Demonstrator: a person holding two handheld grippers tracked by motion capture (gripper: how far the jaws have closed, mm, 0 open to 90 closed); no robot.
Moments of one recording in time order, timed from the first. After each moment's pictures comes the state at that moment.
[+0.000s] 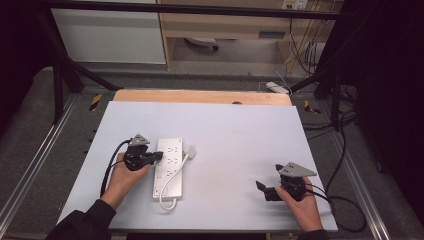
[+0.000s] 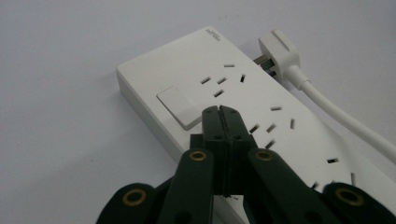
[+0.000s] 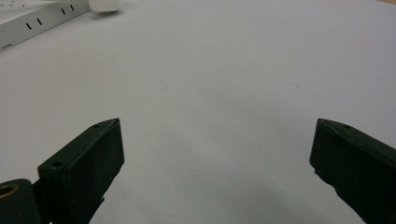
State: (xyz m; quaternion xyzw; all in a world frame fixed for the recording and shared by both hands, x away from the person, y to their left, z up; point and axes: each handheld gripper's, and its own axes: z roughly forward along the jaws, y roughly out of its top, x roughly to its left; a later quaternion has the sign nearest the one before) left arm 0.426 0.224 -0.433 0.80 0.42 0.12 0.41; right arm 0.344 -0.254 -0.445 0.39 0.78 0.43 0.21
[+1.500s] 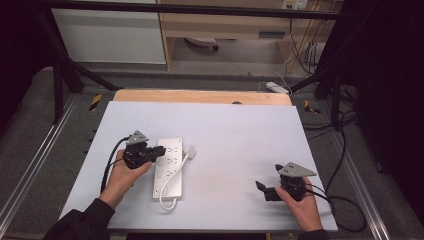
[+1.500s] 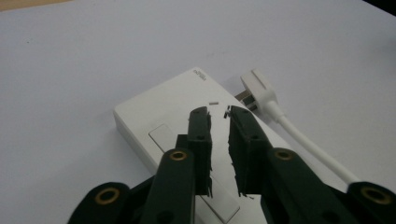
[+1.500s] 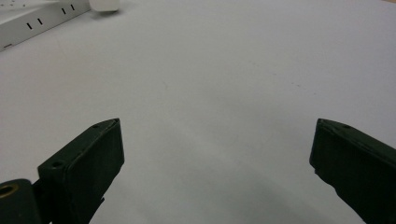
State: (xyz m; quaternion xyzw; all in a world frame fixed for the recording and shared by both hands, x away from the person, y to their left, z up) left arm 0.424 0.222 -0.416 0.78 0.40 0.14 0.45; right arm 0.345 -0.254 -0.445 0.39 0.78 0.43 0.21
